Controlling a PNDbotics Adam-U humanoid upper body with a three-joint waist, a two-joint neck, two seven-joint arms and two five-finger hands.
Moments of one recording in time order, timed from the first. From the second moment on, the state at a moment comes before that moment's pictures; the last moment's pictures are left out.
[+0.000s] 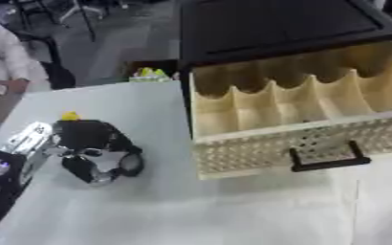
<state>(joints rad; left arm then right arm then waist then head) -0.97 0.51 -0.22 -0.92 -1.32 -0.90 -0.18 -0.71 -0.41 -0.05 -1.98 0.05 -0.12 -0.41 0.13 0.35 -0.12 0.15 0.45</state>
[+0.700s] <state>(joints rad) -0.97 0.51 -0.23 -0.90 -1.30 -0.90 -0.19 -0.70 -0.40 -0.05 -1.98 0.05 -0.11 -0.42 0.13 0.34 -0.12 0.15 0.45</state>
